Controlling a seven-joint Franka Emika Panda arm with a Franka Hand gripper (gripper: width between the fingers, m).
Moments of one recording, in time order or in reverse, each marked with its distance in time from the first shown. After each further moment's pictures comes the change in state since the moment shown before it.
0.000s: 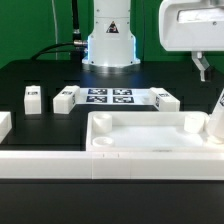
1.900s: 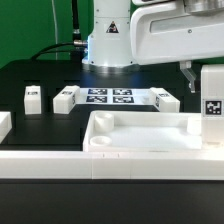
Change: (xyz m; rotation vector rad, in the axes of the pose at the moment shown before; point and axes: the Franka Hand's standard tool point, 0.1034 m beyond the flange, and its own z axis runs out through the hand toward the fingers) arm 0.020 0.028 0.004 0.054 0.077 -0.092
